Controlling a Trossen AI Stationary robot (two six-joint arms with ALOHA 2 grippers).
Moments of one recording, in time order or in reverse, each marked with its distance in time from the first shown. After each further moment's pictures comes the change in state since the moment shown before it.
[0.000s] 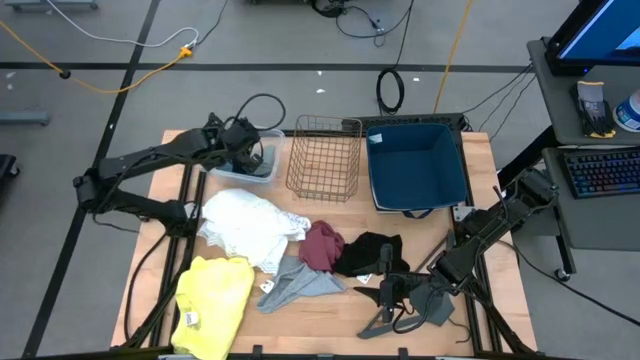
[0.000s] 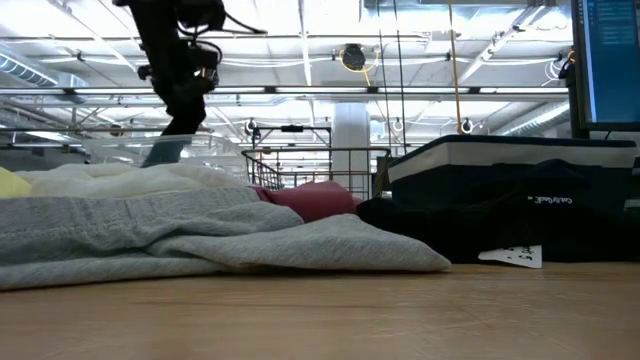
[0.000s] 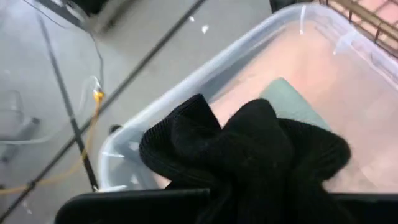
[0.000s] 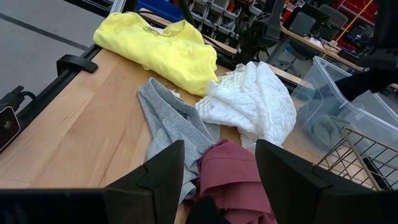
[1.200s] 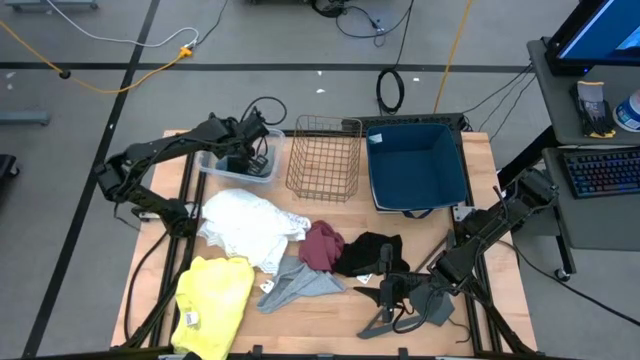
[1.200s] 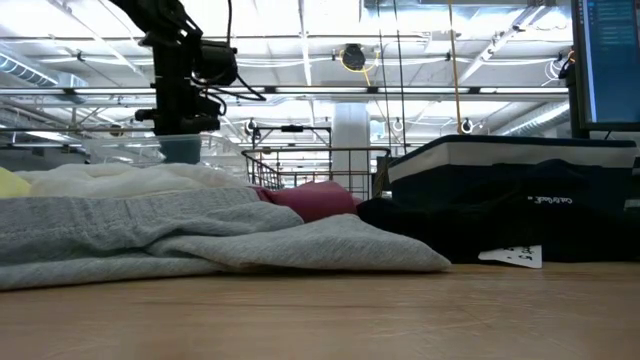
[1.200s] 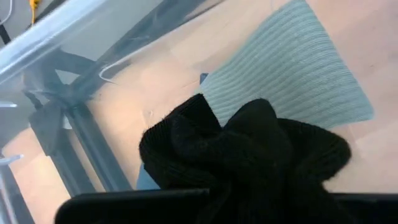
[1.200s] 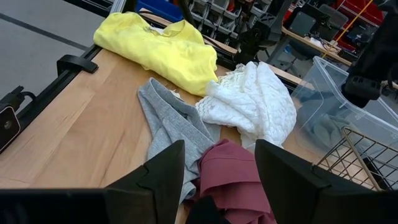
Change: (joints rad) left arm 0.158 0.201 0.000 -0.066 0.249 -0.139; right arm 0.000 0.000 0.000 0.000 0.000 0.000
